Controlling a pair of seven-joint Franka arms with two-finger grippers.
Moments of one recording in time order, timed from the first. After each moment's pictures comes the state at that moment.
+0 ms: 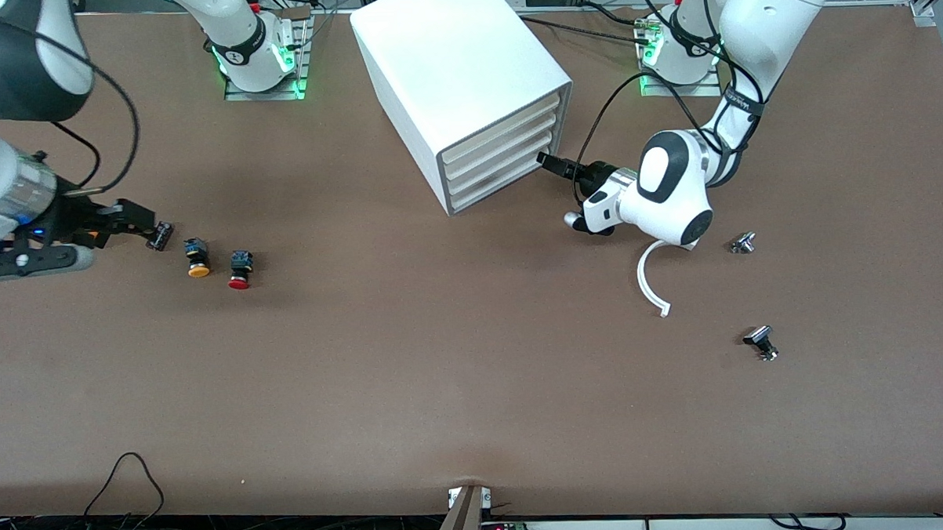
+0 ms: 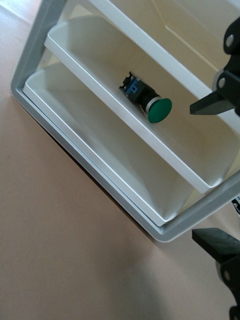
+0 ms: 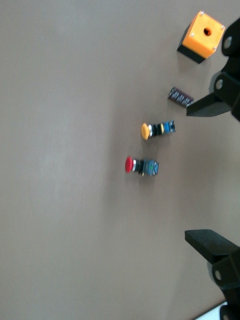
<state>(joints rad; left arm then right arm) -0.11 0.47 -0.29 -2.10 -0.81 1.85 0.29 0.17 0.14 -0.12 -1.66 0.00 1.75 -0.08</state>
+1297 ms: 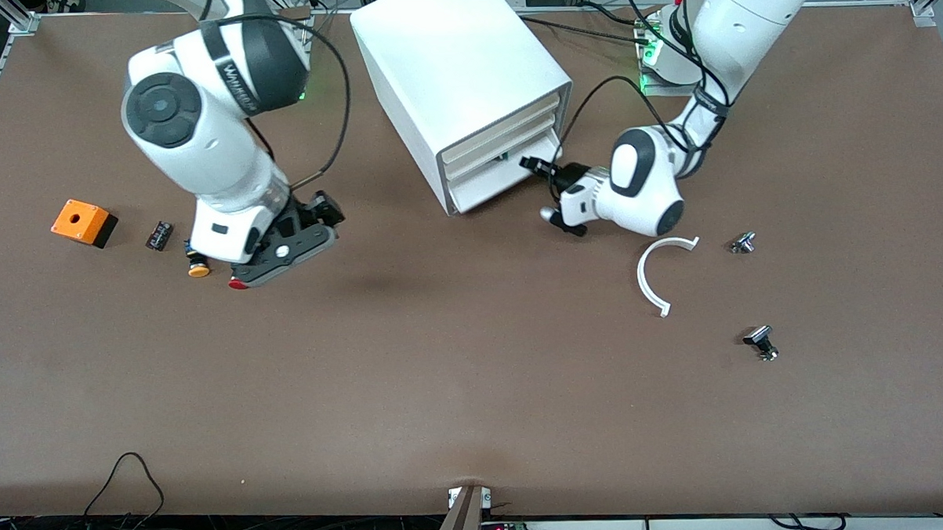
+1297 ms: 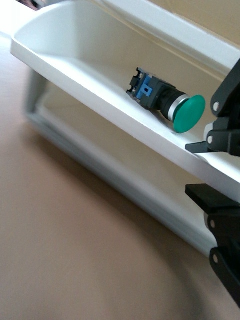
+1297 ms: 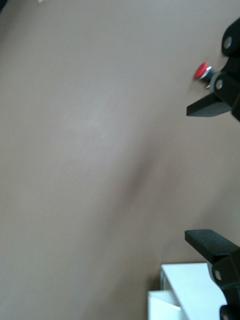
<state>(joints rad) -0.13 0.52 -0.31 -2.10 -0.91 2.02 0.47 0.53 0.31 -0.08 -1.54 0.04 1.92 -0.08</state>
